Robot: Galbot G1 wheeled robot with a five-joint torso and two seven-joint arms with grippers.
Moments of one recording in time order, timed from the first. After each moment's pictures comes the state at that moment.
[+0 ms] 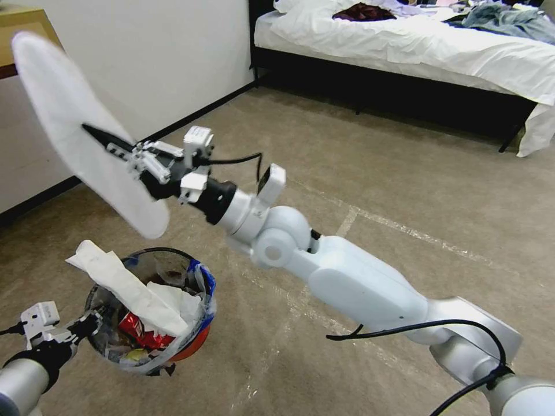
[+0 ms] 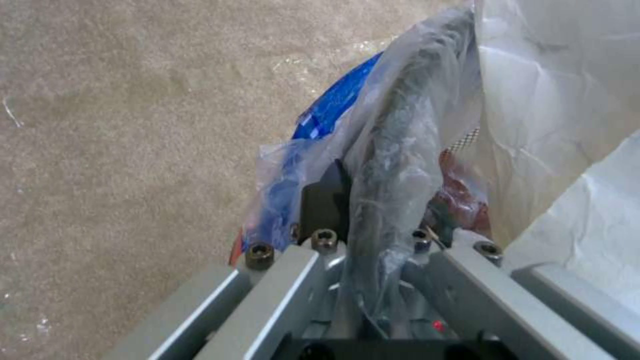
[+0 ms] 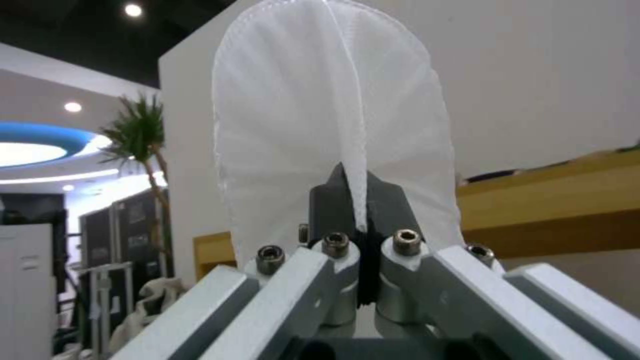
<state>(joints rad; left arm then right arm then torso) 1.79 -1.25 -1.19 -2.43 -1.33 0.74 -0.37 -0.23 1.34 -0.55 1.74 1.17 0.21 -0.34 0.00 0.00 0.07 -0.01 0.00</state>
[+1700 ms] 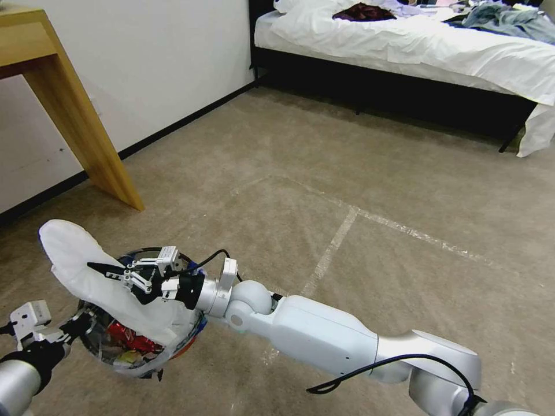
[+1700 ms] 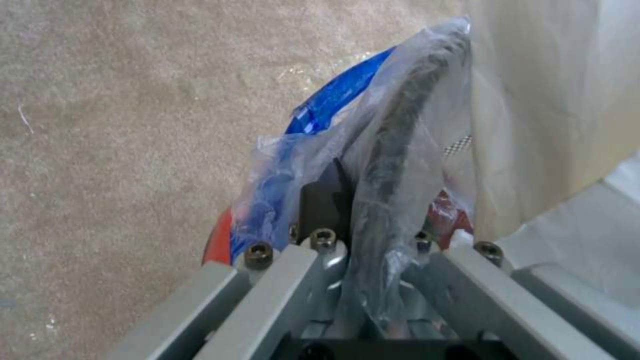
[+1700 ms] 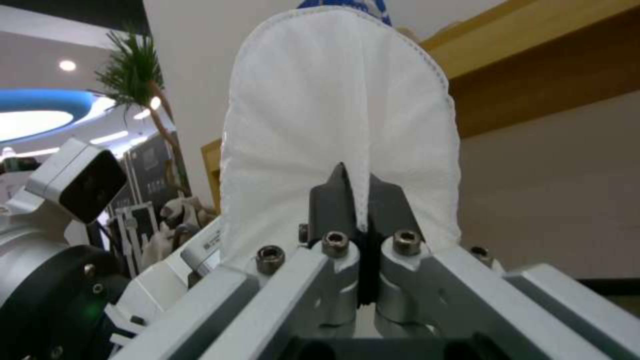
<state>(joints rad) 1.81 -1.26 -1.22 -2.45 -1.36 0.73 -0.38 -0.40 1.44 -0.75 1.44 1.05 0.34 -0.49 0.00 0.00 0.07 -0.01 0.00</state>
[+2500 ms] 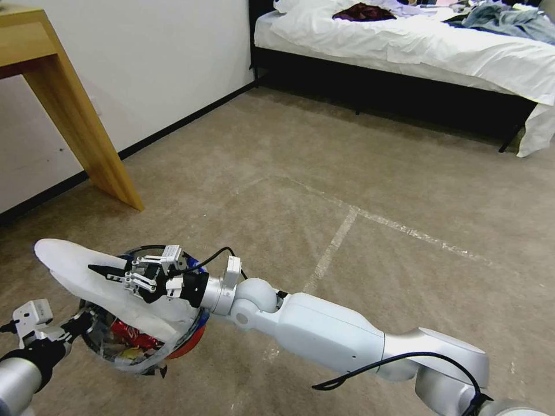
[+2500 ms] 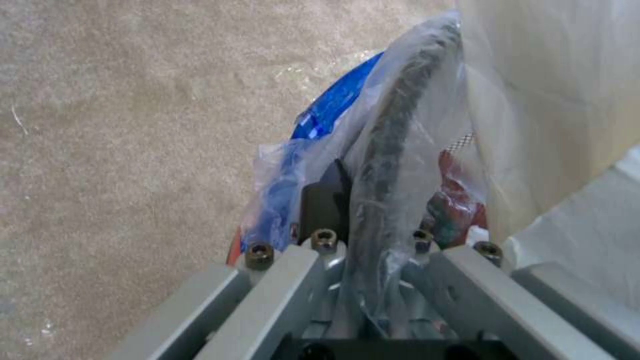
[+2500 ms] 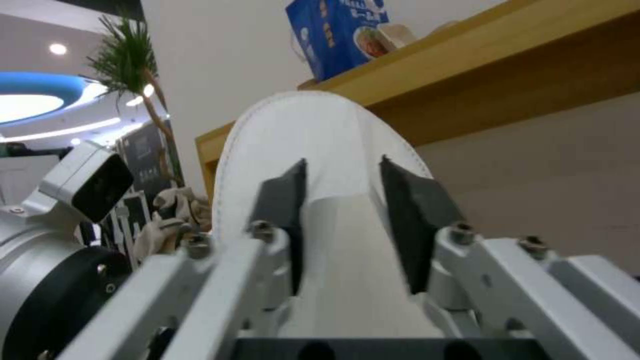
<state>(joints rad) 1.79 -1.25 -1.22 -2.44 -1.36 0.74 -0.37 -0.38 1.40 -0.74 1.48 1.04 0.32 -0.47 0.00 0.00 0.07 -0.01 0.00</state>
